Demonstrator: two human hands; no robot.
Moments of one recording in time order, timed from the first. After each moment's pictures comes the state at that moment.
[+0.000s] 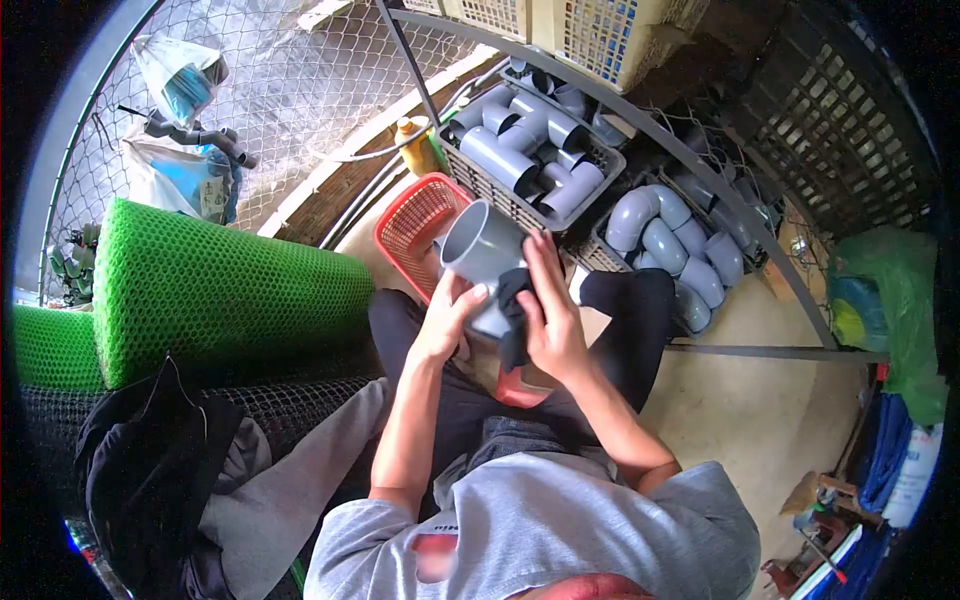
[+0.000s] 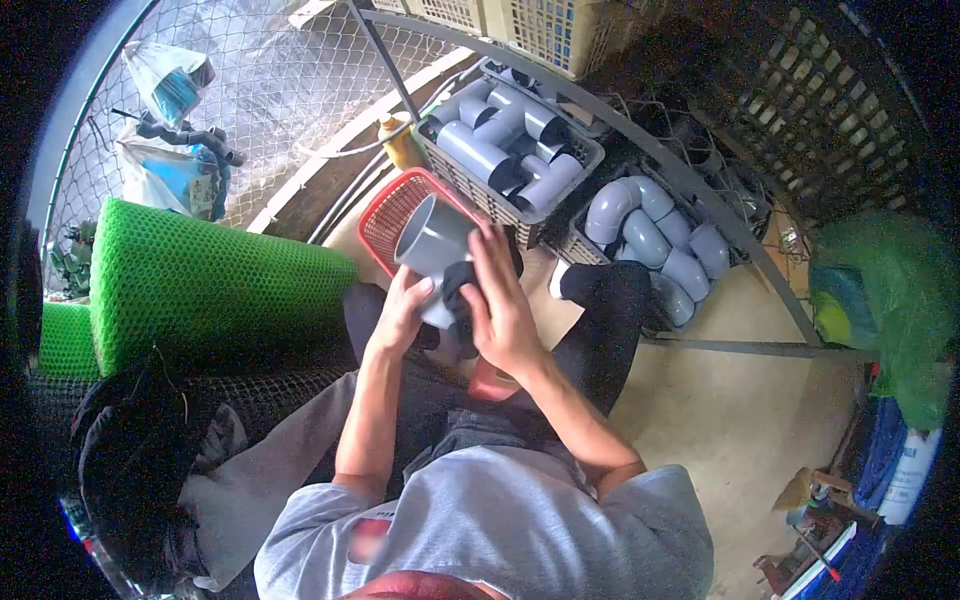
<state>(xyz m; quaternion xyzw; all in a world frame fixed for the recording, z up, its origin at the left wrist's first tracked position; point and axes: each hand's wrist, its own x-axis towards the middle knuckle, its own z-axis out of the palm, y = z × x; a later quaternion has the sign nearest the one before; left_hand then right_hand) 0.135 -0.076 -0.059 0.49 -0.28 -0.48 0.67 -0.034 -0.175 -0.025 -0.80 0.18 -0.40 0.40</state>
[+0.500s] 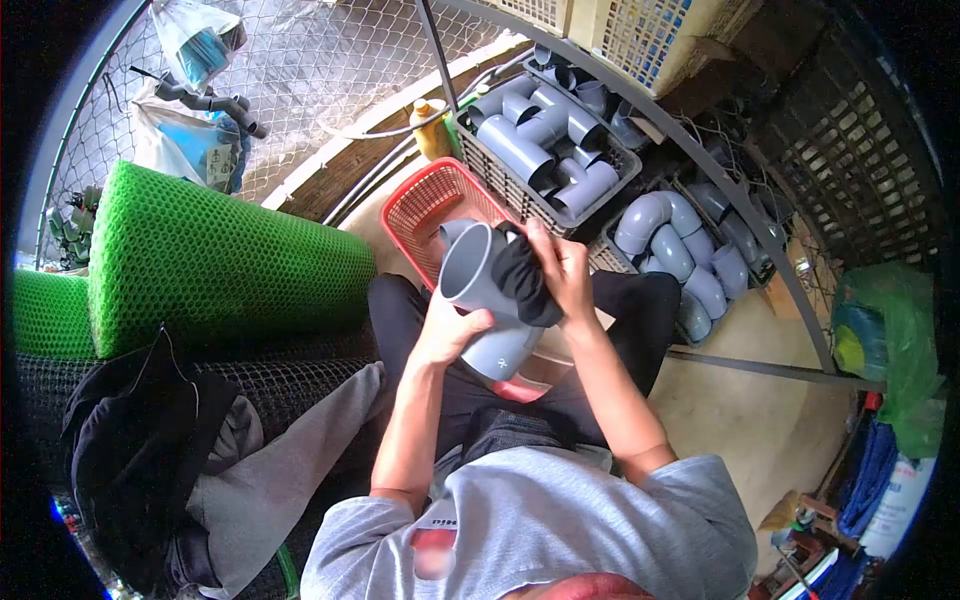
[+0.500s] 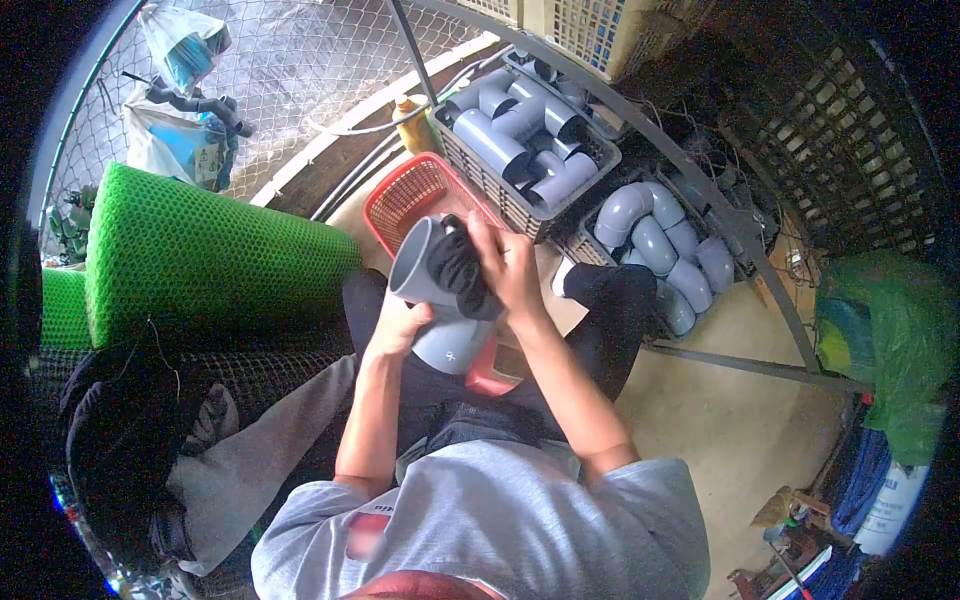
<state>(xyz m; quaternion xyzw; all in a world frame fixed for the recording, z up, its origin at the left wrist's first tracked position) 0.123 -0.055 -0.041 0.50 -0.30 -0.42 0.70 0.008 -0.211 -0.022 -0.64 0.24 -0.32 0.65</state>
